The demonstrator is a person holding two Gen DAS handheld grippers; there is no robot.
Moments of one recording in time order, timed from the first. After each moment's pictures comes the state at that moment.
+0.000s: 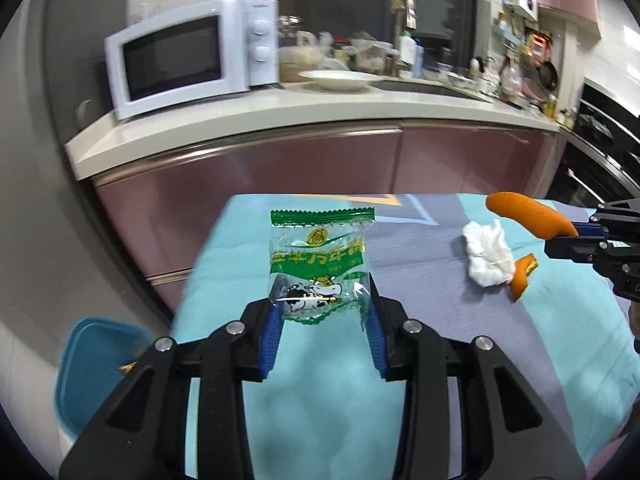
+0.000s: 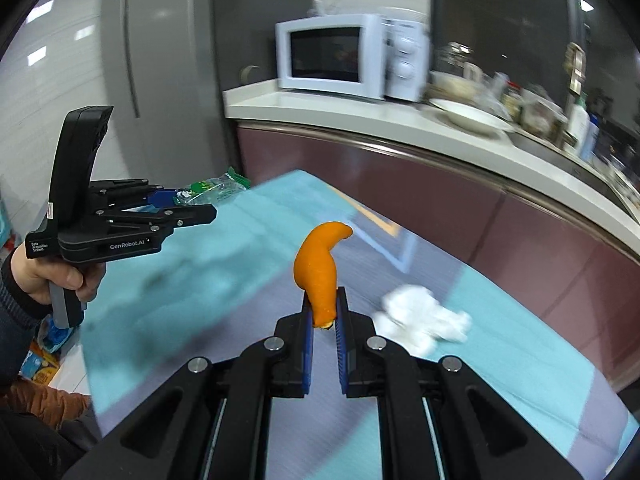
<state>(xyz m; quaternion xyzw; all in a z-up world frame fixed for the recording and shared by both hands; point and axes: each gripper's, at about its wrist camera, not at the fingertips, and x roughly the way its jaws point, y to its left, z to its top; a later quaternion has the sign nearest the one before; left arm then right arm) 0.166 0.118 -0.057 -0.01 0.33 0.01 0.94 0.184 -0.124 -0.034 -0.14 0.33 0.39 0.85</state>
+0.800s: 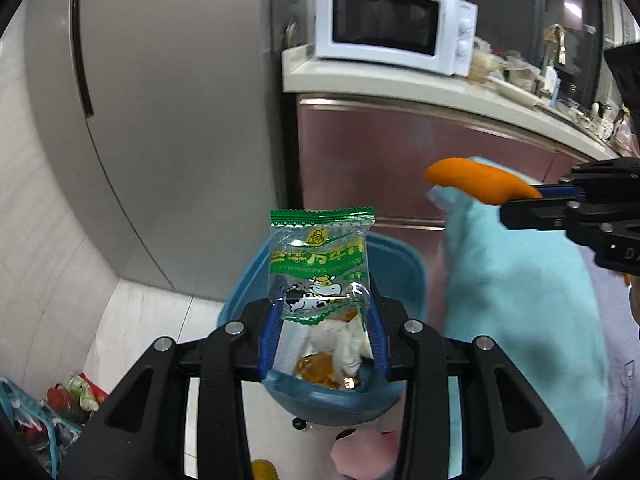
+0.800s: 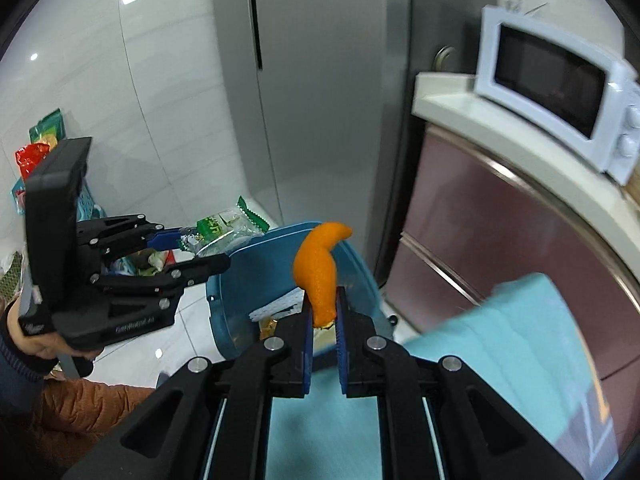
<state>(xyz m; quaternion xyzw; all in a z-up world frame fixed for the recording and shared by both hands) 0.030 0.369 -0.091 -0.08 0.36 0.20 0.91 0.148 0.210 -0.041 -0.22 0.35 0.55 0.73</state>
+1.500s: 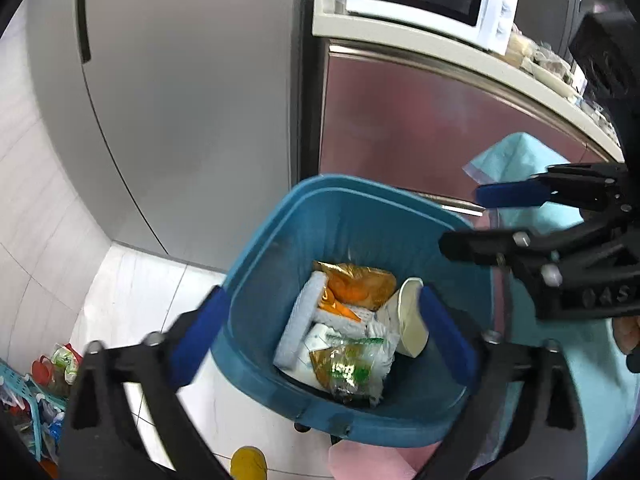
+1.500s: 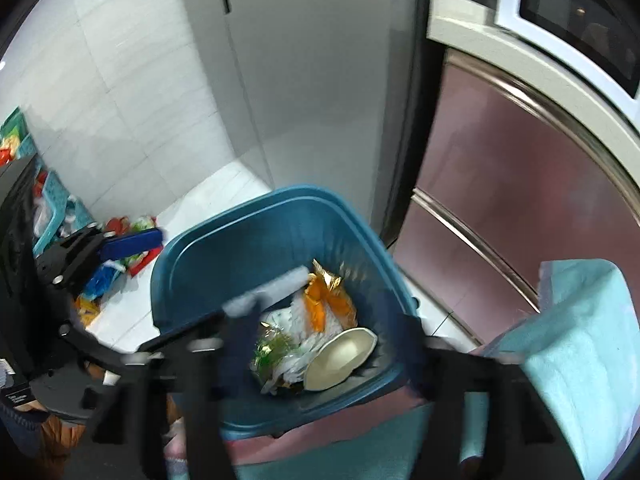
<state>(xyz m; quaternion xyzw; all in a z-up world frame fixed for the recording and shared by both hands) 0.056 0.414 -0.159 -0.13 0.39 0.21 0.89 0.175 0.285 -0.118 -0.23 0.42 0.50 0.72</state>
